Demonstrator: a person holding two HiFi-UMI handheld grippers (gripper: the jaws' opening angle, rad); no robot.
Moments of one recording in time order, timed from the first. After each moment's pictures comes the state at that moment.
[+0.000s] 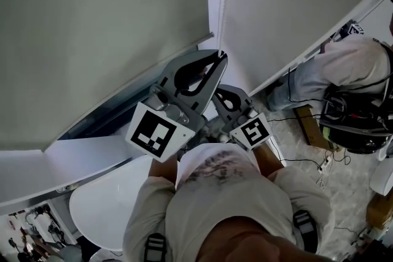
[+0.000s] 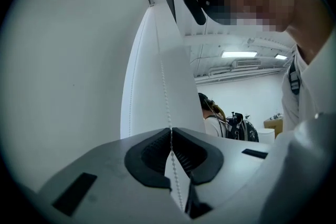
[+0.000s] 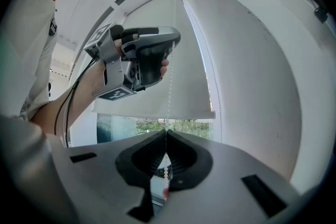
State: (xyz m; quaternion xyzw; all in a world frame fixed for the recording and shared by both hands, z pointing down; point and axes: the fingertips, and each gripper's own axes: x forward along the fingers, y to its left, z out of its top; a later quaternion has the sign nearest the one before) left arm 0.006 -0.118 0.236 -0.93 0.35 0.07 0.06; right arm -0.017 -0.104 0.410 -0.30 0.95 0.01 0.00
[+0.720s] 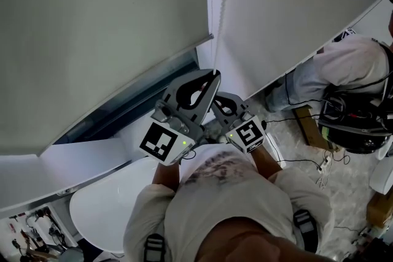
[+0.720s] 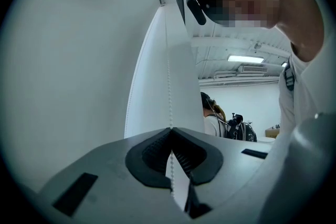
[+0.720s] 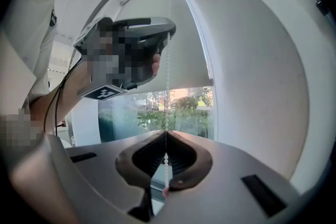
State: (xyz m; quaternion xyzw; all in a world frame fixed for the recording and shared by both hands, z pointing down) left arm -0.011 -0.107 0.277 -0.93 0.37 0.09 0.02; right arm -0.028 -0.098 0.455 -0.30 0.95 -0.02 -0.06
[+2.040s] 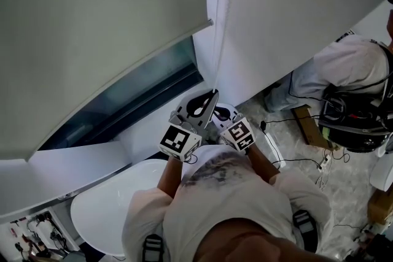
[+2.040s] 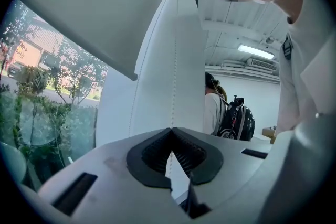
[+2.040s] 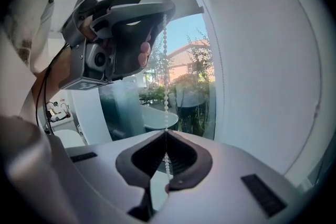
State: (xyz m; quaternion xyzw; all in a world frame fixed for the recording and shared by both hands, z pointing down) left arm -0.002 -0.106 0.408 -0.93 0.38 0.02 -0.05; right arm -0.023 -0.084 0.584 -0.28 0.94 -0.10 -0.17
